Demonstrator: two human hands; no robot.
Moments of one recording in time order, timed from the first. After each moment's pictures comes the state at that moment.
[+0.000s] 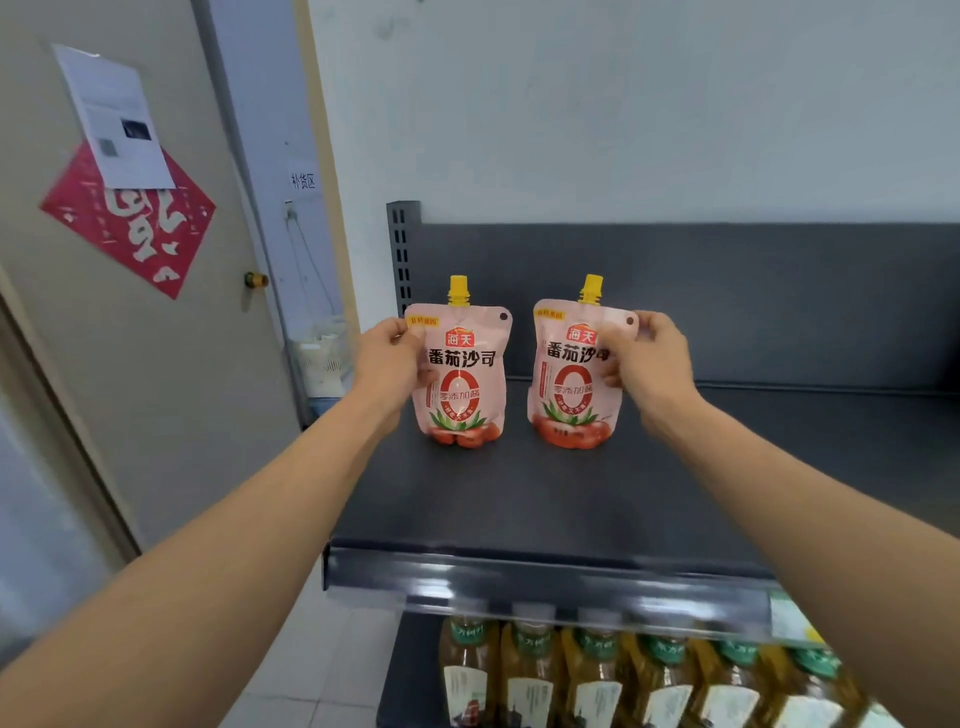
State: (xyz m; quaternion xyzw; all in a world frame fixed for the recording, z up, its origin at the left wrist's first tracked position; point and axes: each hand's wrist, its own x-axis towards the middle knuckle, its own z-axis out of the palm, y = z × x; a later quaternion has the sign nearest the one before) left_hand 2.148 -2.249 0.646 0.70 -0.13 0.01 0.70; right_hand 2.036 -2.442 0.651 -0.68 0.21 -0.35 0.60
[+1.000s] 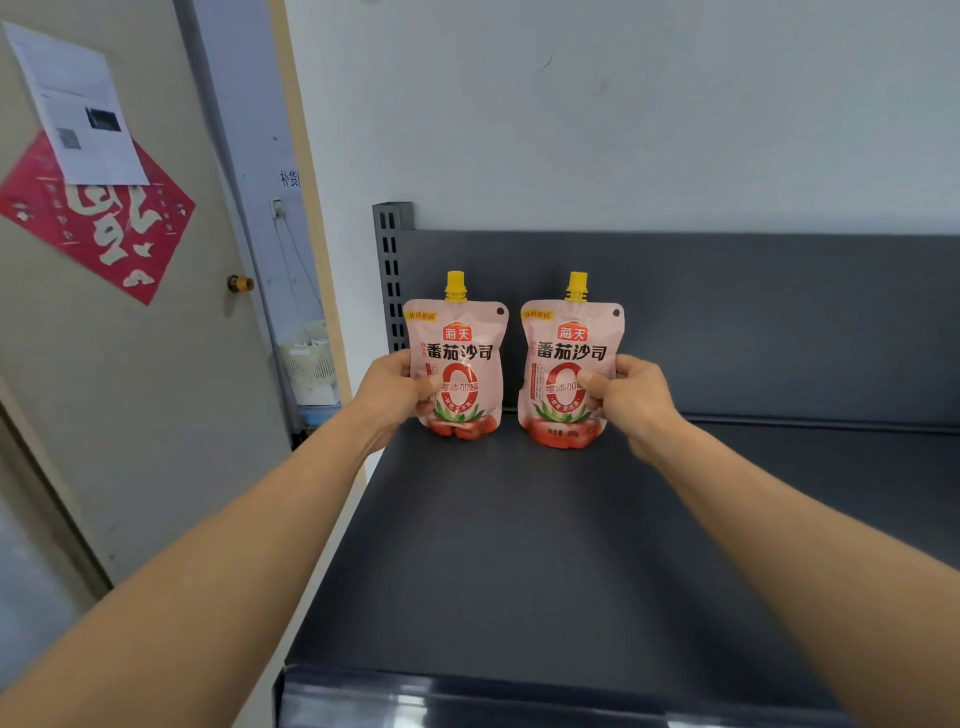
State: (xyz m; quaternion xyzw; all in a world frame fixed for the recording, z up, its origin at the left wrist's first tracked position) left_hand 2.243 -2.278 0.621 0.73 -0.15 -0.10 0.66; right_hand 2.123 -2.470 0.626 -0.70 0.25 -0.26 0.61
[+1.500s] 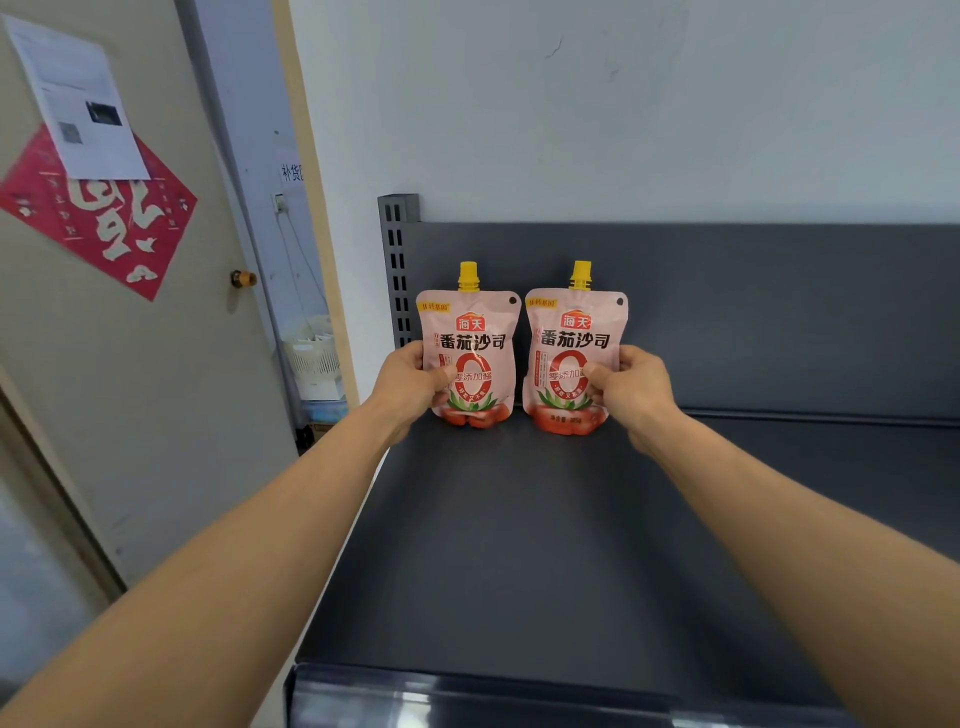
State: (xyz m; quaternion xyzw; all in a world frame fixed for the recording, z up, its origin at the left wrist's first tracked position) left_hand 2.241 -2.288 0.620 0.74 -0.16 -0.08 0.65; right_hand 2.132 -2.466 0.623 -0.72 0.28 -0.28 0.57
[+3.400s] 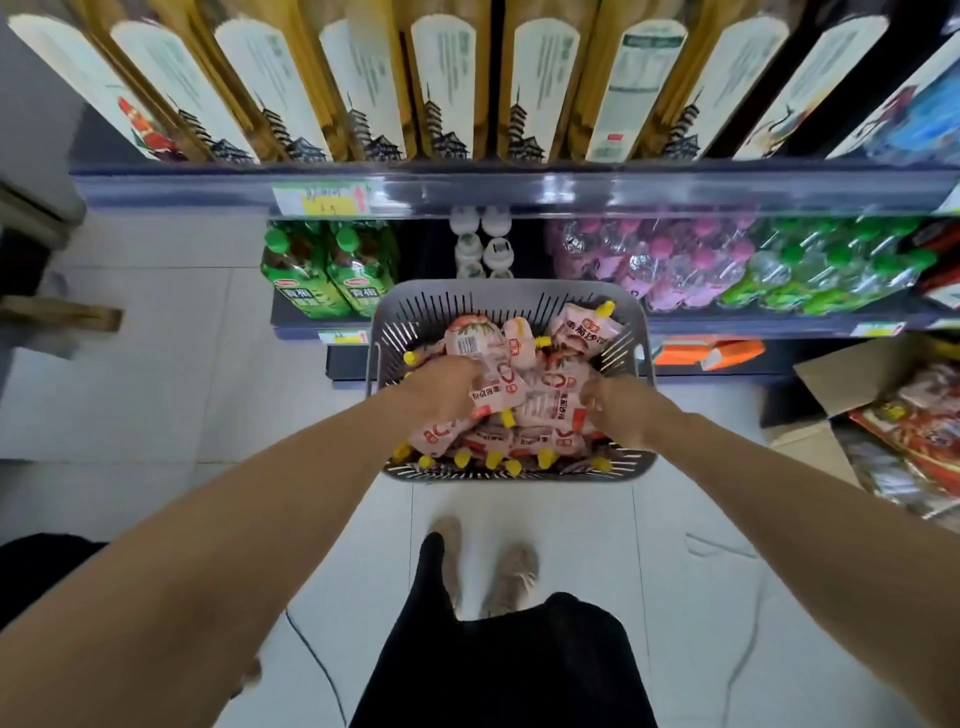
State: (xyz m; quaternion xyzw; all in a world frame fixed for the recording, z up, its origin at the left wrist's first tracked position) left_hand 1.773 -2.354 0.195 0.83 -0.37 -0.40 0.04; right_hand 1.631 -2.528 0.218 -0.91 0.18 0.33 0.18
